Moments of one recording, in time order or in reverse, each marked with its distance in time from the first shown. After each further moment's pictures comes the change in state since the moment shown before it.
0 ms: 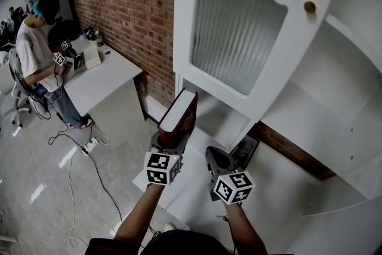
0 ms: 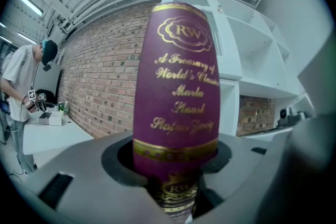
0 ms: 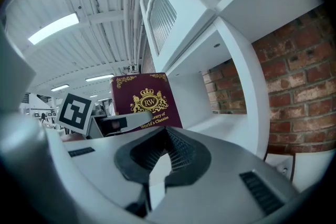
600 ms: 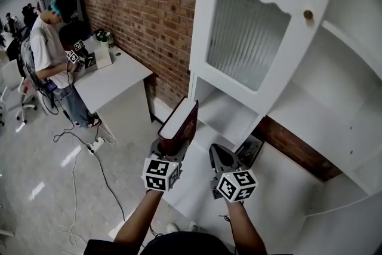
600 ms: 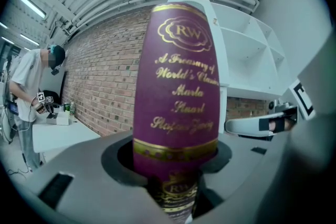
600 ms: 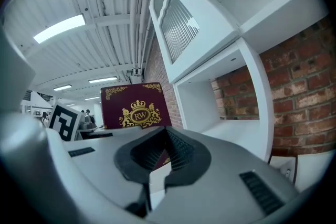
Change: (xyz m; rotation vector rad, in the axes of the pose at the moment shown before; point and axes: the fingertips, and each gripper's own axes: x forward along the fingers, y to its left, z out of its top) left arm -0.068 0.010 -0.003 -0.007 -0.001 0.015; right arm -0.008 0.043 0.015 -0.022 -0.047 0.017
